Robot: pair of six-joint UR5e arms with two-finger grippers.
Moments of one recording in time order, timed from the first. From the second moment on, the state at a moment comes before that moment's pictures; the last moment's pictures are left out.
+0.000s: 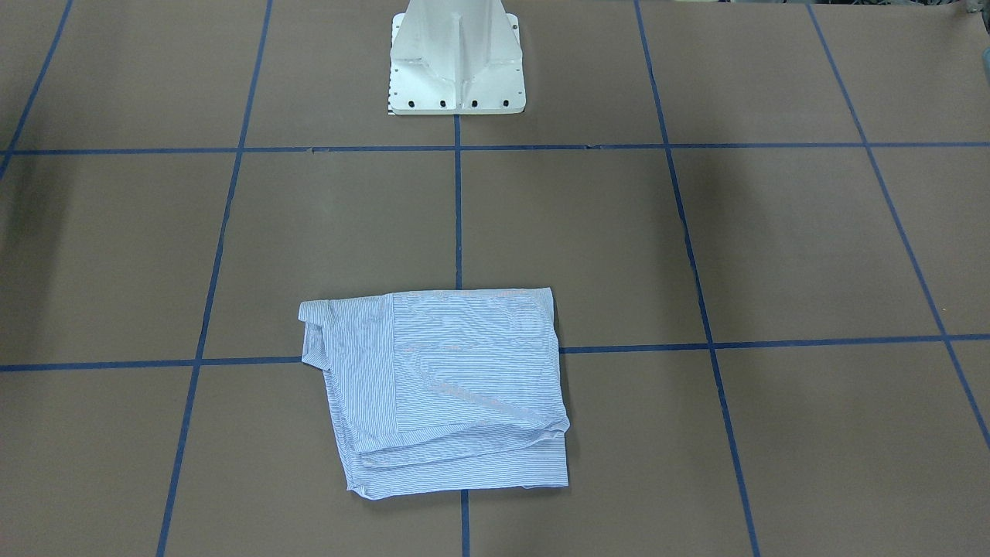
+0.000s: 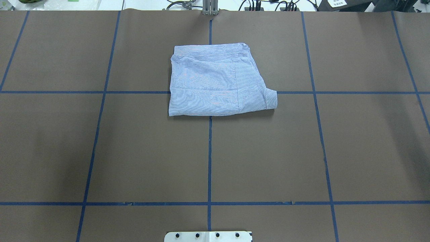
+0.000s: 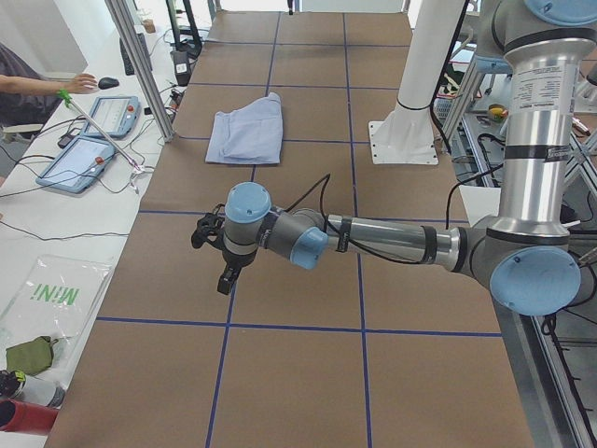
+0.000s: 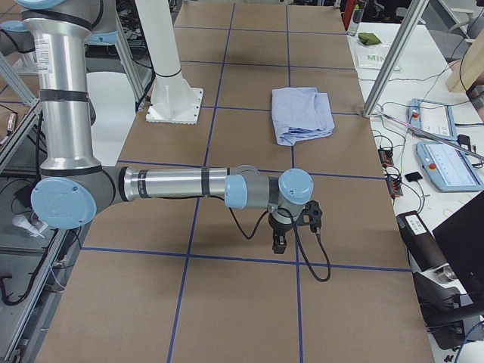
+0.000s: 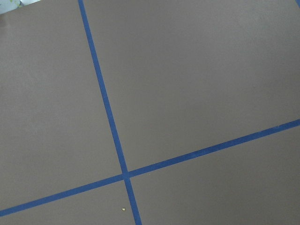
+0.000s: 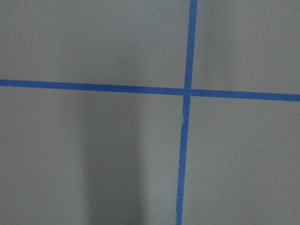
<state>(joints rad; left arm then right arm) -1.50 -1.57 -1.67 -1.92 -2.33 -0.07 1.51 -1.54 1.63 -1.66 2.39 -0.01</state>
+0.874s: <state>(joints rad) -1.53 -1.52 -1.67 -1.93 -2.36 -0.08 1.52 -1.55 1.66 -1.67 2.39 0.01</state>
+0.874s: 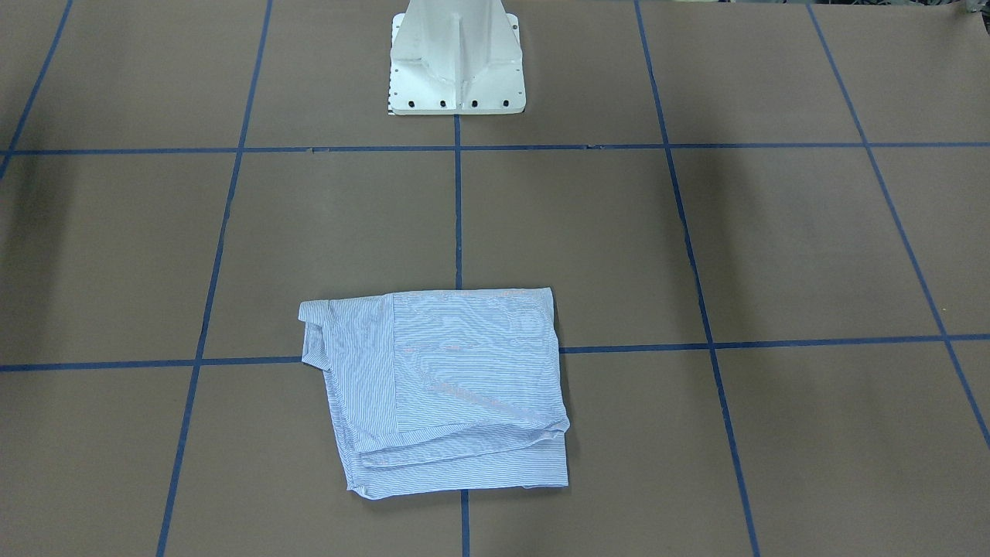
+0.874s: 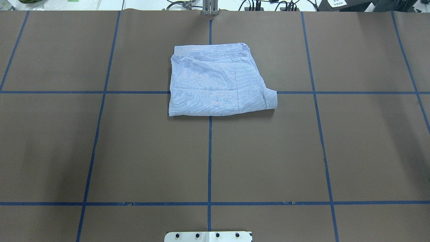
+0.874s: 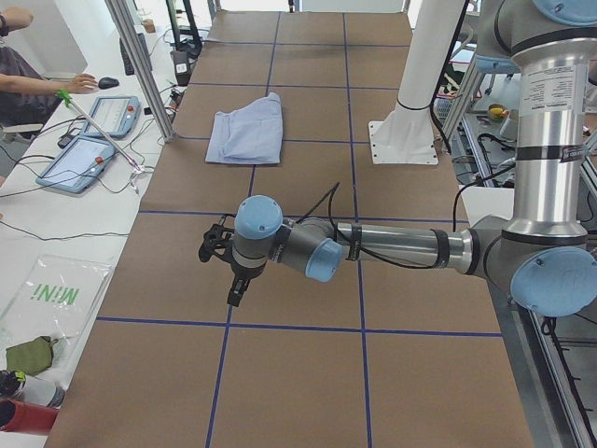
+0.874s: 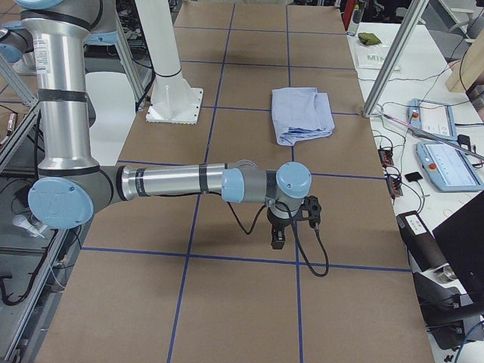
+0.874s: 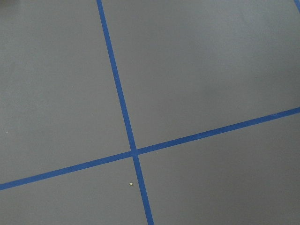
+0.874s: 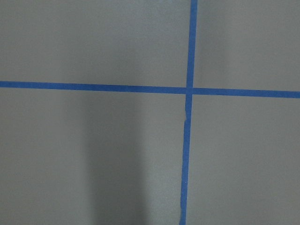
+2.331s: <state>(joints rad) -1.53 -1.53 -1.67 -1.93 -2.36 -0.07 1.51 -1.62 1.62 -1.65 2.44 0.00</state>
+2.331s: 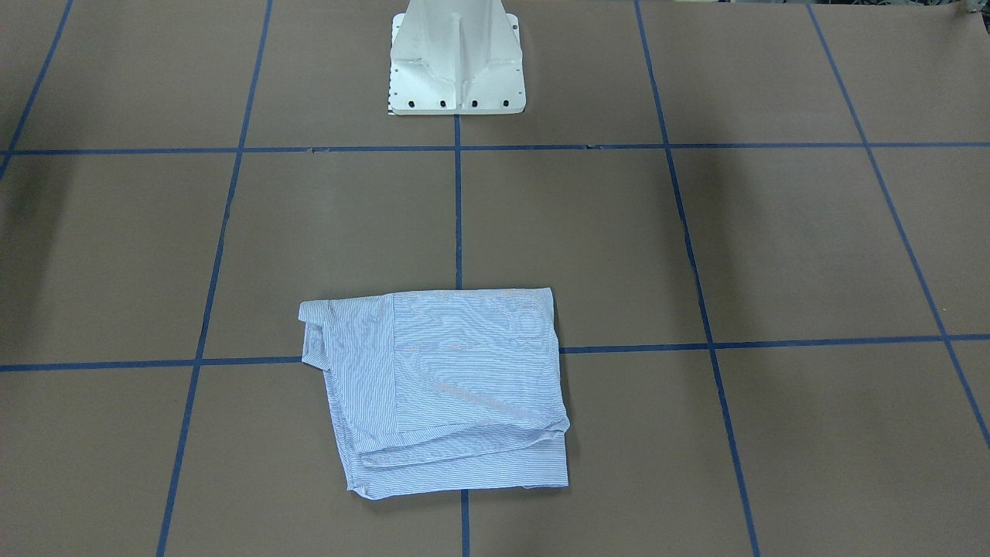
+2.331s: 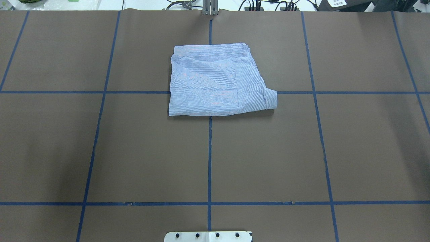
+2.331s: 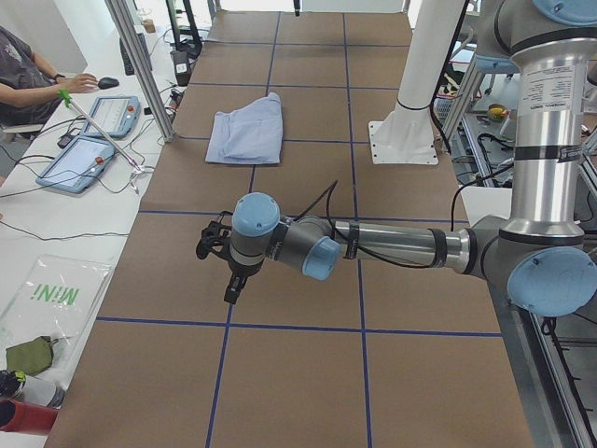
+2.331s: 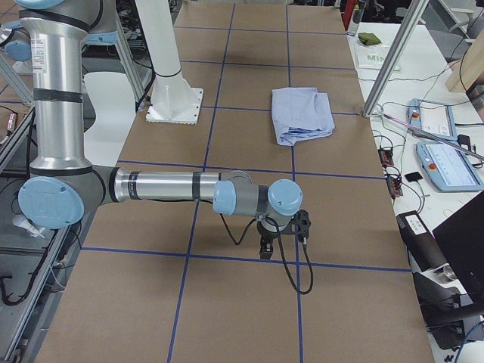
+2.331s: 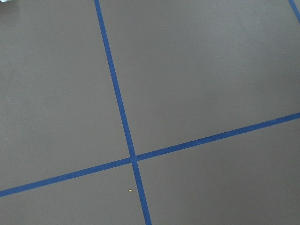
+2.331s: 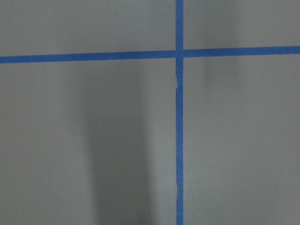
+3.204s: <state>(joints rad) -1.53 -1.52 -1.68 -1.93 -2.36 -0.08 1.55 -1.64 1.66 -1.51 2.29 0.00</state>
